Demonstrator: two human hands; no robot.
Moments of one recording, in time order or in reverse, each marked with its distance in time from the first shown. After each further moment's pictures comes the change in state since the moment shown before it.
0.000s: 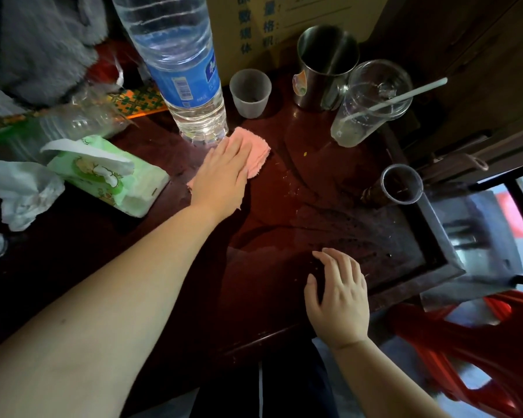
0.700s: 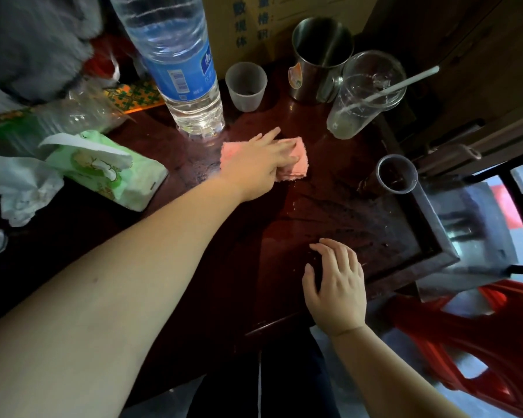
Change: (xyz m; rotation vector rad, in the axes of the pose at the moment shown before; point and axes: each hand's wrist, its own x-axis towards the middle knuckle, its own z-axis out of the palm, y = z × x) left_hand 0.027 0.041 -0.012 -0.065 -0.227 0.354; right_hand -0.001 -0.001 -0.001 -0.002 0.017 -0.019
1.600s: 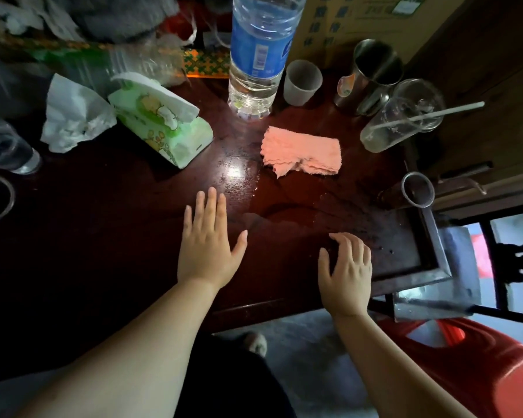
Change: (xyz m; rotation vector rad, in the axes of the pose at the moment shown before) left_hand -0.198 0.039 0.086 0.059 0.270 -0.725; right_hand 0.001 -0.003 0.006 -0.045 0.028 -0.034
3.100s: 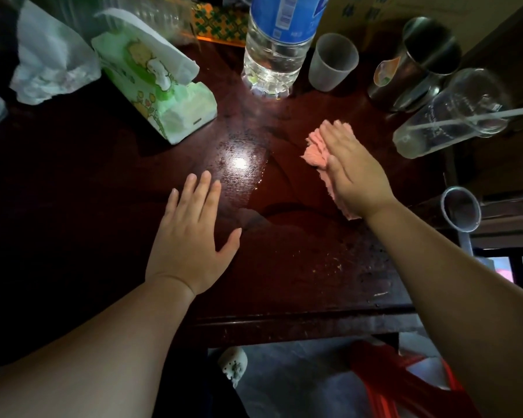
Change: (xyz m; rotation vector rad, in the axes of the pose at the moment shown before) left_hand 0.002 0.002 0.001 0.011 0.024 -0.044; right_hand 0.194 -0.011 0.023 -0.008 -0.321 -0.691
